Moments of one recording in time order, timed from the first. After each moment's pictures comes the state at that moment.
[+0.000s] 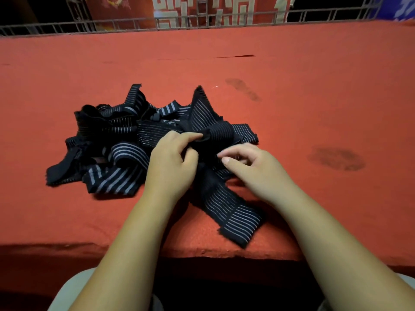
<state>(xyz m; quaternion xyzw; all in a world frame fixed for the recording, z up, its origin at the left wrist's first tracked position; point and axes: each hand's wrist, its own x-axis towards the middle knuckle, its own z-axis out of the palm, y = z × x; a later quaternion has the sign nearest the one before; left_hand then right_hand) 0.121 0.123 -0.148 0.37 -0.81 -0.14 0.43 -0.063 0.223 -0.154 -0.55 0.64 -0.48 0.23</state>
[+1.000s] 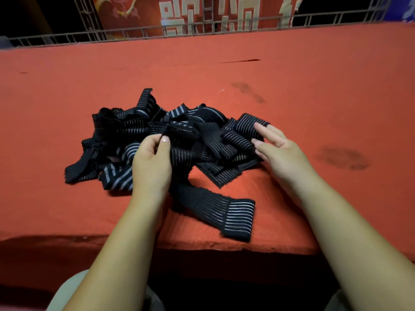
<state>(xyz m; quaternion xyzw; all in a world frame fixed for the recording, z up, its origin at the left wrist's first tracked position) 0.157 0.124 -0.149 0.46 -0.59 -0.38 0.55 -0.099 0.211 -0.165 -0.42 0.61 -0.61 0.28</state>
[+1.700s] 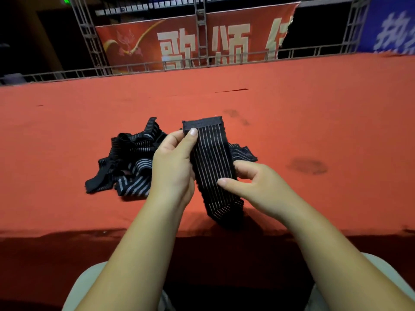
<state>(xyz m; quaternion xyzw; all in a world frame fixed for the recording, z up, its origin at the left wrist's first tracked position) 0.129 0.245 -0.056 0.24 -0.47 -0.64 0.56 -0.029 0.341 -0.098 -0.61 0.58 -0.48 0.24</state>
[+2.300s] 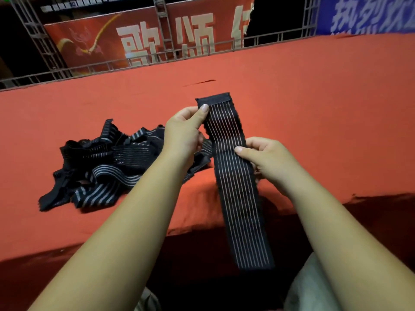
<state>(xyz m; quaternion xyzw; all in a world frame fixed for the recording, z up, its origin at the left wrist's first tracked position) 0.011 0.216 -0.055 0.32 -0.64 -0.55 0.43 -0.131 0.364 -0.114 -0.42 0.63 -0.59 0.29</state>
